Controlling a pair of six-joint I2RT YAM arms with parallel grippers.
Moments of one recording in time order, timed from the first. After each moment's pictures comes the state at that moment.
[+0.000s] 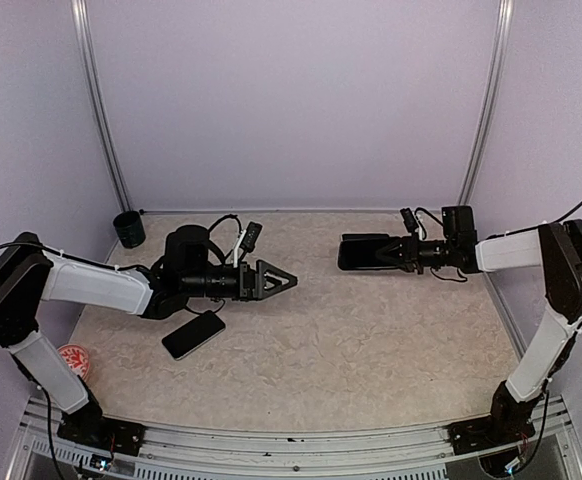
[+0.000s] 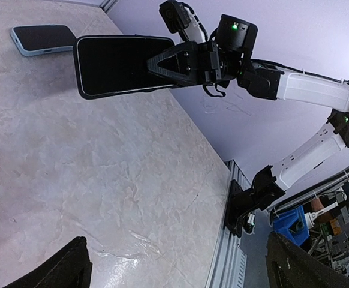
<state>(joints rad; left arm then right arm) -0.73 1.63 0.81 0.57 0.60 -0.68 0.18 1.72 0.93 0.23 -0.94 0.52</state>
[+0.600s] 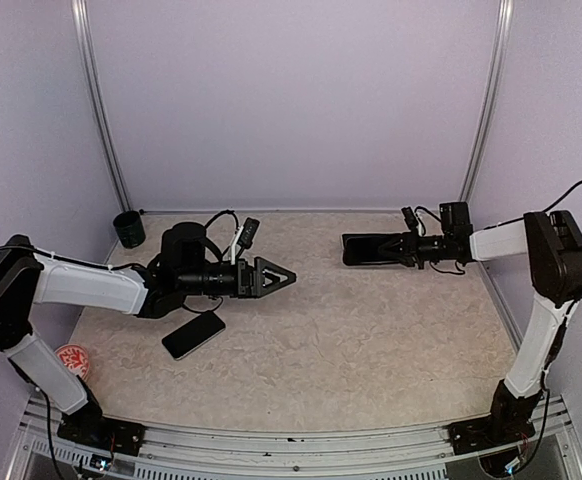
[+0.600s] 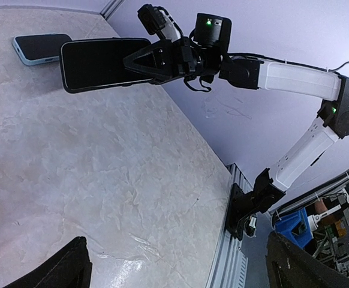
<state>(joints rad) -0.74 1.59 0.81 0.54 0.57 -0.66 0.13 1.86 1.07 0.16 -0.94 0.50</state>
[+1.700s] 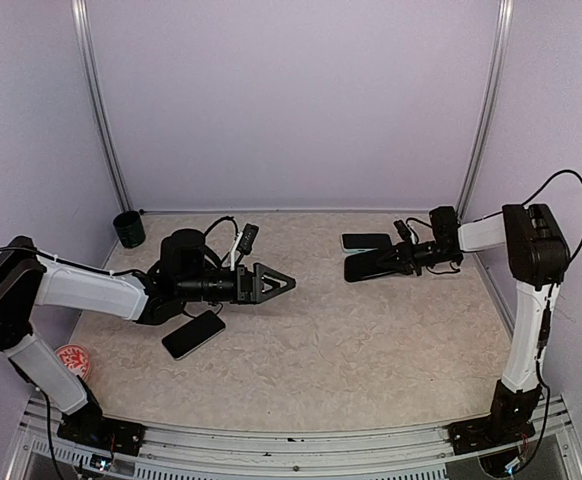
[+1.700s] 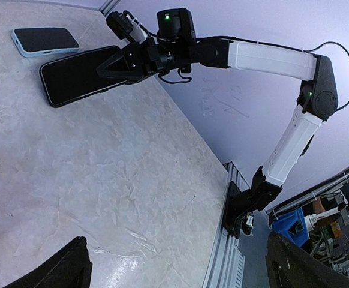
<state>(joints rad) -0.75 1.59 0.76 0.60 0.56 -0.69 0.10 2.09 1.29 -0.15 -0.96 0.27</state>
